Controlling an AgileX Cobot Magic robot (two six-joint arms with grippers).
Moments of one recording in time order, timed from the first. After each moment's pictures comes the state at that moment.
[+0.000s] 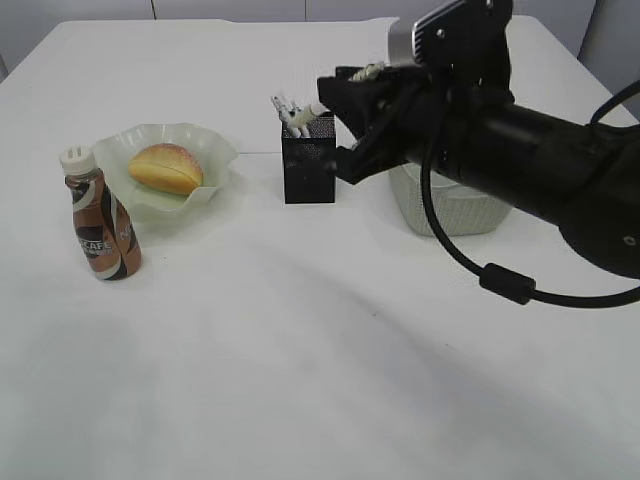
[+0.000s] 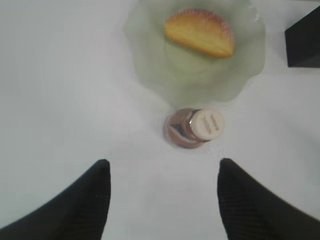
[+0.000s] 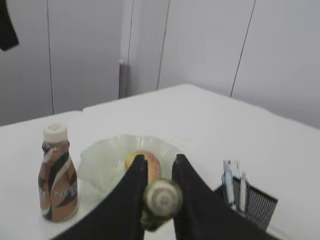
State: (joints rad) left arm 0.05 1.63 -1.65 -0.13 1.15 -0.03; right arm 0.44 1.66 -0.85 -0.37 -0.75 0.12
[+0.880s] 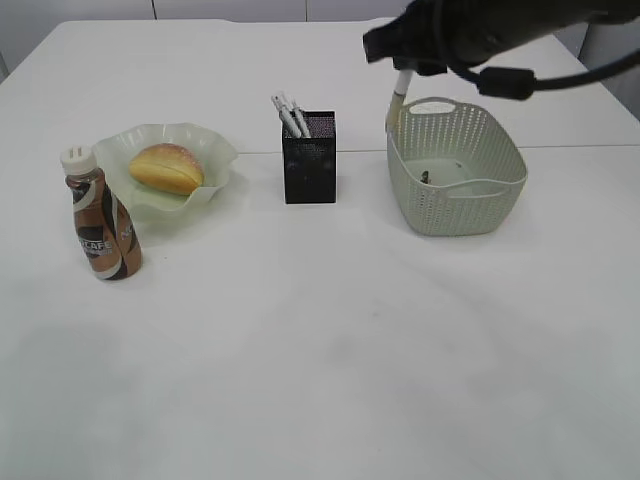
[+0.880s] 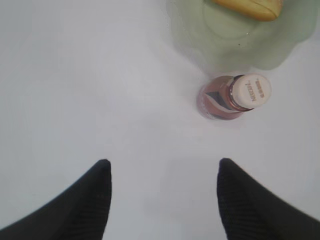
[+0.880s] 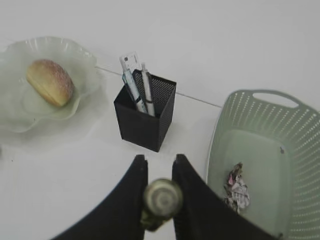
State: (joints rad) left arm 0.05 1.63 -1.66 -0.01 1.24 -0.06; right arm 0.44 1.63 -1.35 -0.27 0.42 0.25
